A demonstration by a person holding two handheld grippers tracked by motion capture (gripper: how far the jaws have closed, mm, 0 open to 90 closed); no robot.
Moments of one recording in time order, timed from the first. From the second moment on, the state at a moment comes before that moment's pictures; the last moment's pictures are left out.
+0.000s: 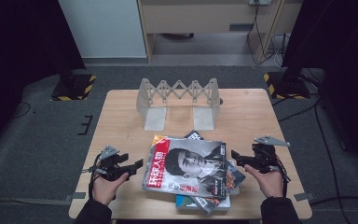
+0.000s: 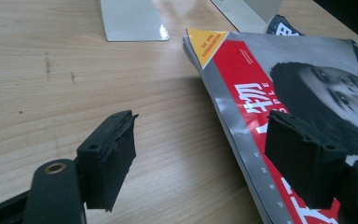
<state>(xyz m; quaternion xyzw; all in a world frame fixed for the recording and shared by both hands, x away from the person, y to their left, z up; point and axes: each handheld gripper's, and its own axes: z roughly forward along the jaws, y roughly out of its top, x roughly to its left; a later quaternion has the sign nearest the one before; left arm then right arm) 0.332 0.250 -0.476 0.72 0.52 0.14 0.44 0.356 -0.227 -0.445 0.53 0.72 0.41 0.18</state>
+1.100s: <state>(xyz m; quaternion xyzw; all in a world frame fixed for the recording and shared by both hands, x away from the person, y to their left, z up) 0.314 0.211 -0.497 0.76 0.49 0.05 0.43 0.335 -0.173 -0.471 0.47 0.77 0.40 0.13</state>
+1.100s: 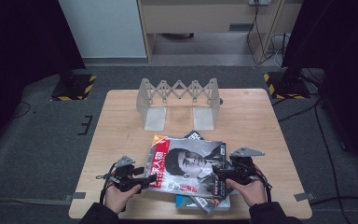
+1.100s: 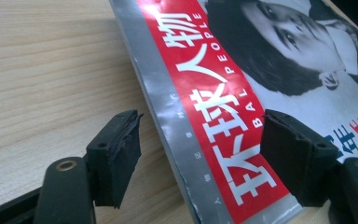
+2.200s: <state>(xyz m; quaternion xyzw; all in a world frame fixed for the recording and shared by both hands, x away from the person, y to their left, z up) 0.320 0.217 -0.501 0.72 0.48 -0.07 0.50 0.335 -0.164 -0.483 0.46 0.78 0.40 0.13</state>
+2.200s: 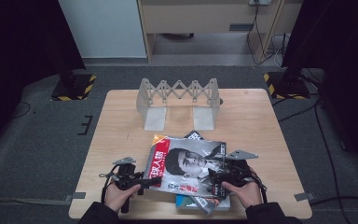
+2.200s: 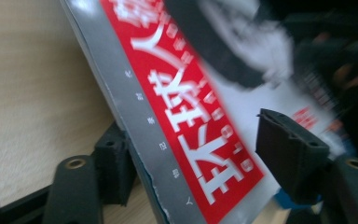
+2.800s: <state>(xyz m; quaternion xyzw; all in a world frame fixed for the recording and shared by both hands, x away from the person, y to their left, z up) 0.331 0.207 -0.497 0.68 0.50 -0.11 0.52 0.335 -0.164 -0.484 0.46 0.78 0.40 0.13</state>
